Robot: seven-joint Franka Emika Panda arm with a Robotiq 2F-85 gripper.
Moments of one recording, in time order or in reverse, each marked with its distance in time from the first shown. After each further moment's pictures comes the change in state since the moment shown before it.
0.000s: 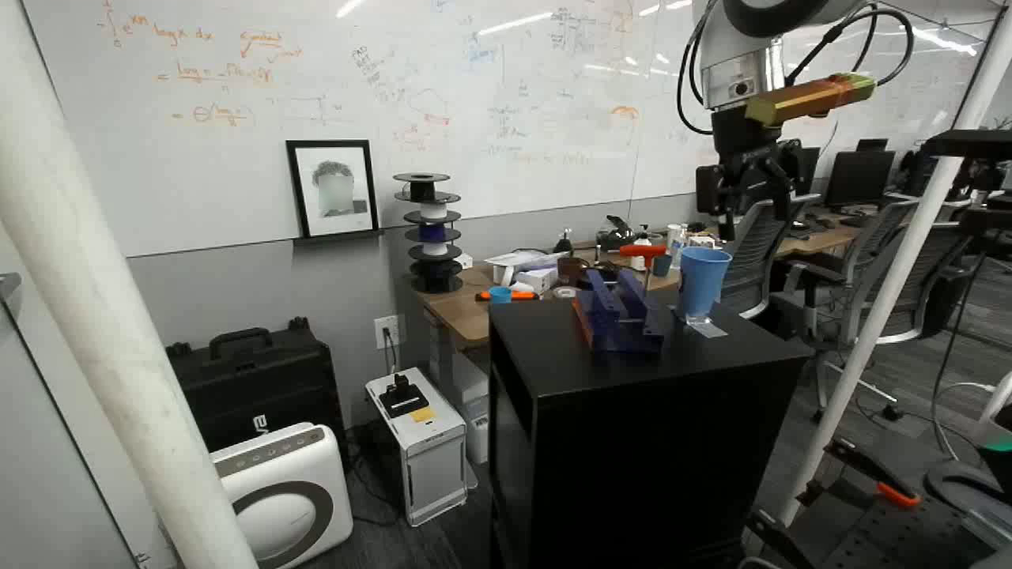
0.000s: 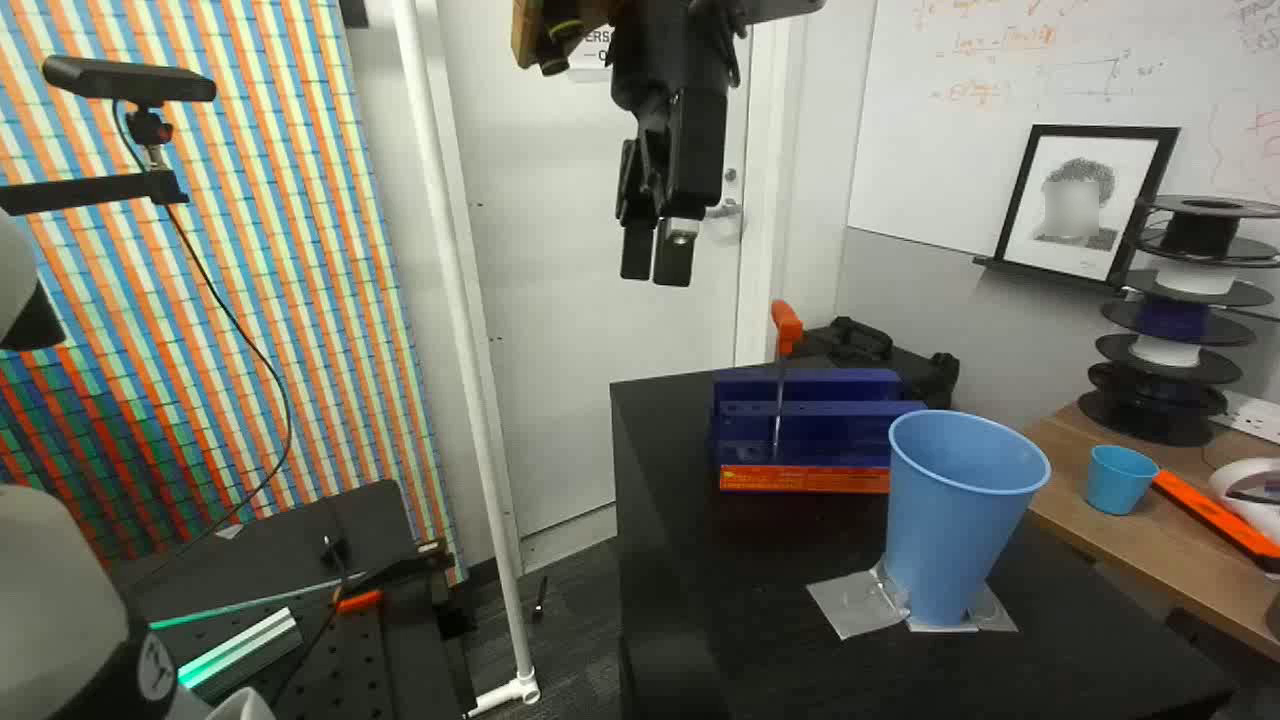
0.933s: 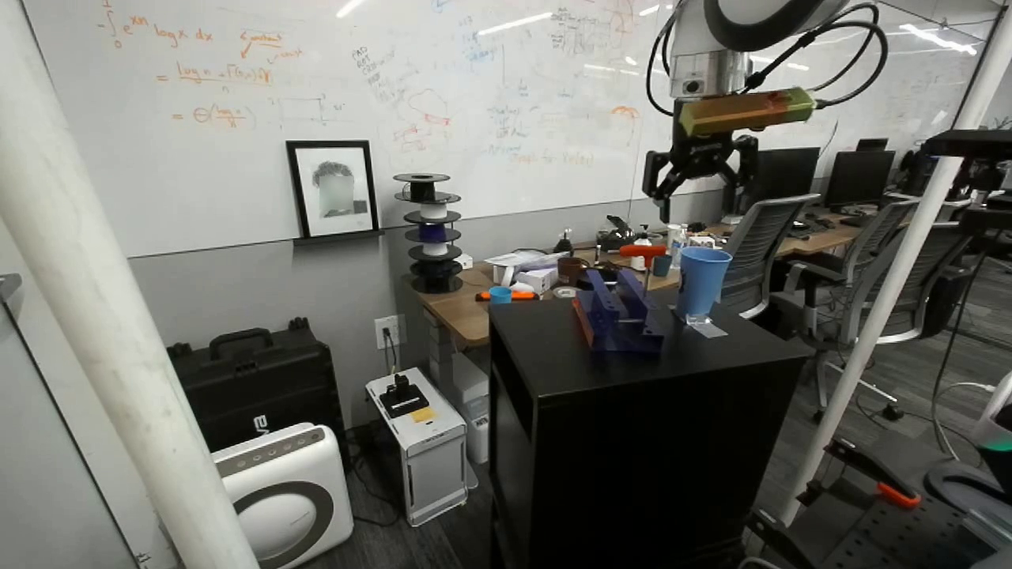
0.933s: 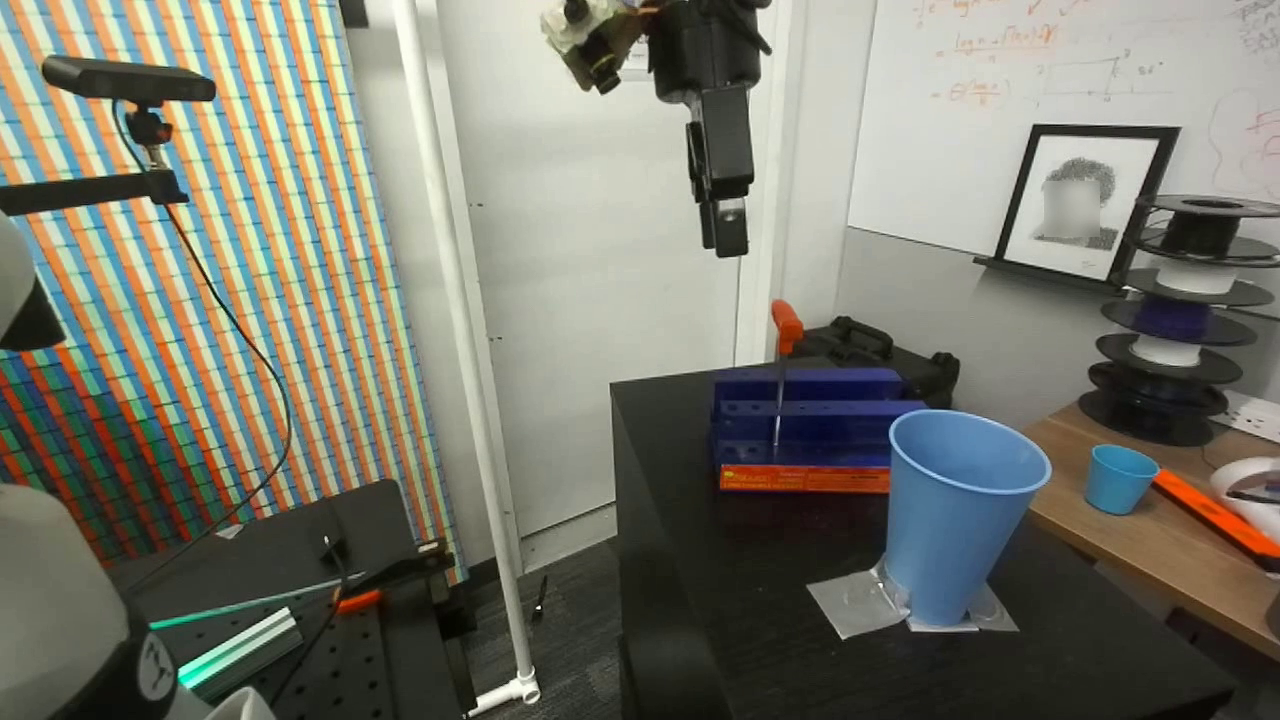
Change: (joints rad) arm 0.011 0.048 0.035 0.023 -0.053 0.266 0.347
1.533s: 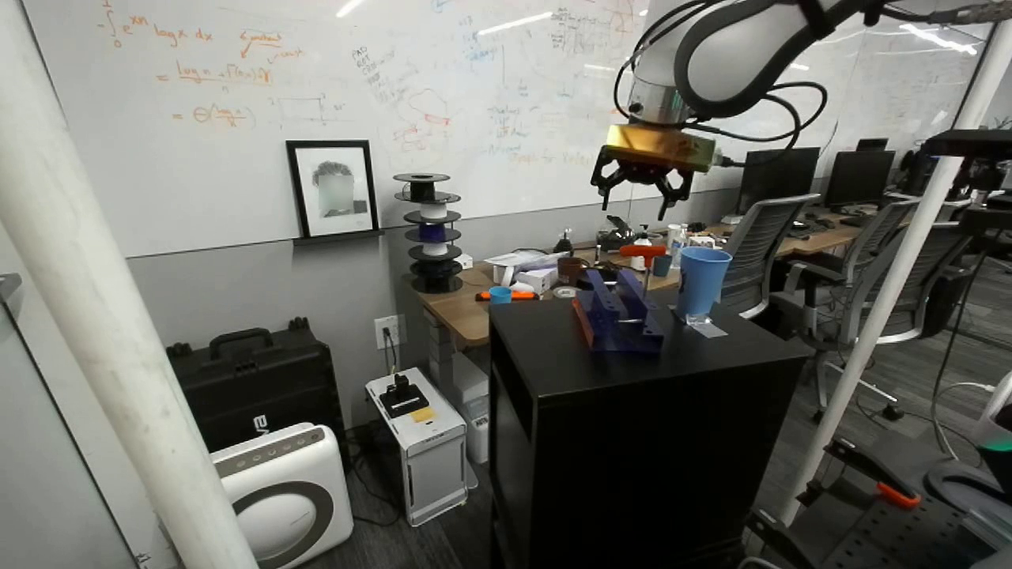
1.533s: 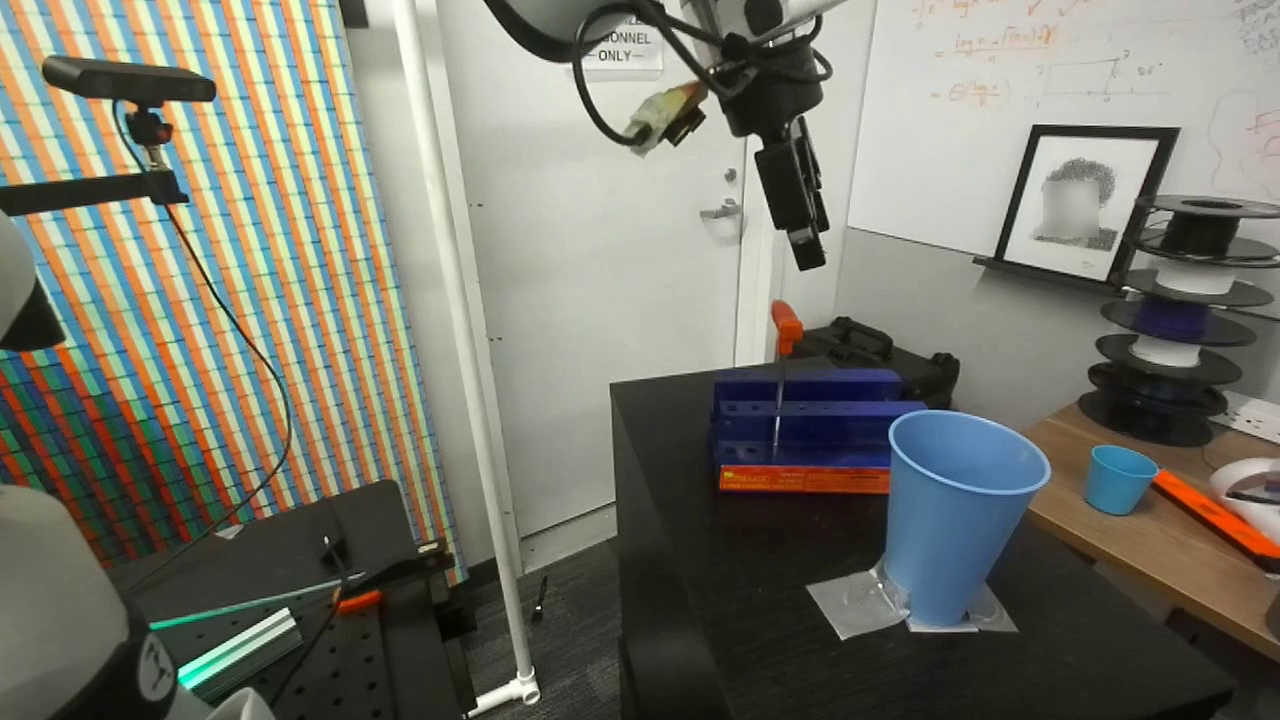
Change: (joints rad) arm -0.001 0.166 -0.011 0.036 -0.183 0.411 0.515
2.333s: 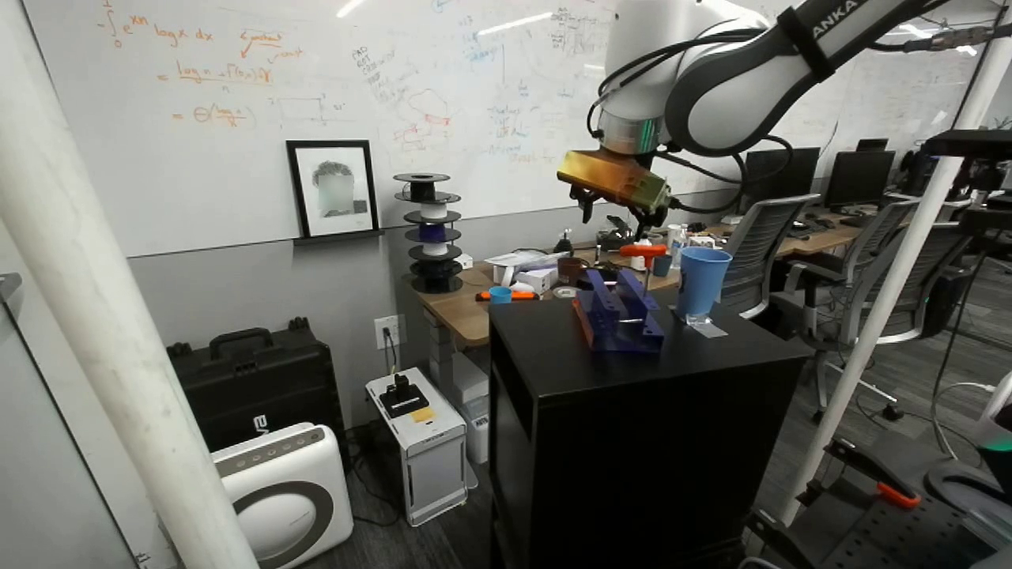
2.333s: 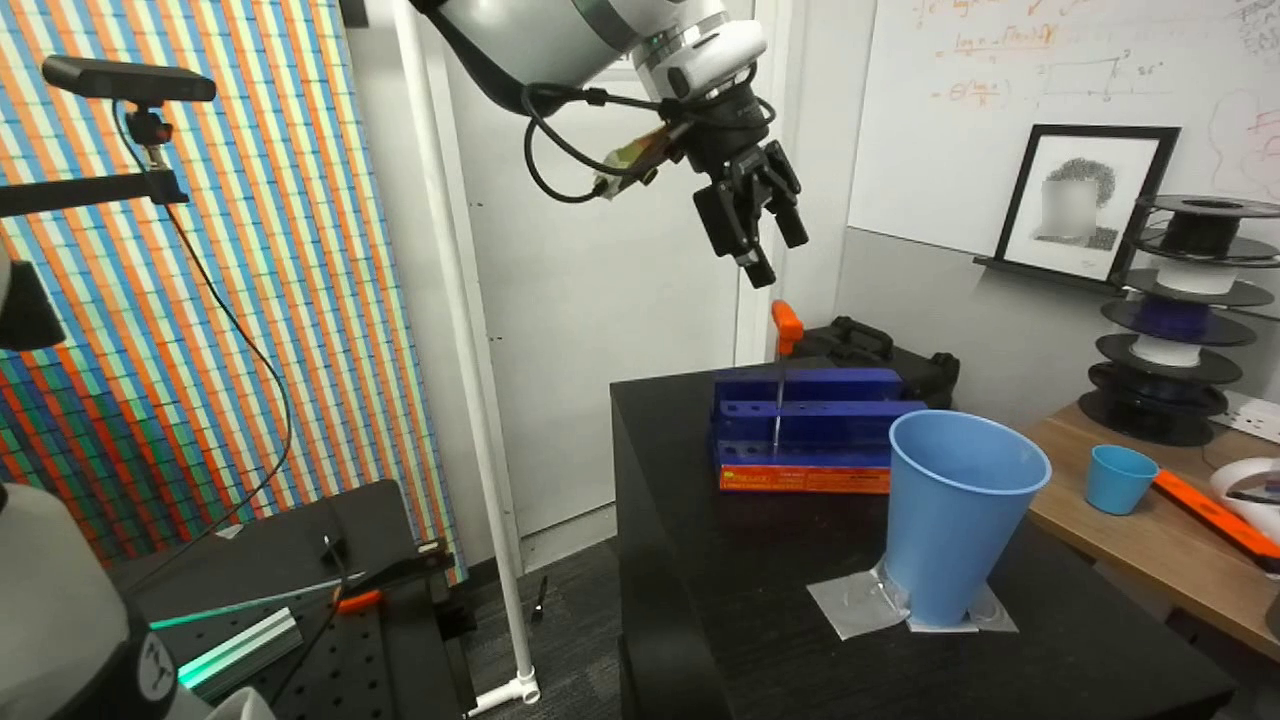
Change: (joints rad) arm 0.109 0.055 0.004 -0.006 -0.260 -0.004 0.565
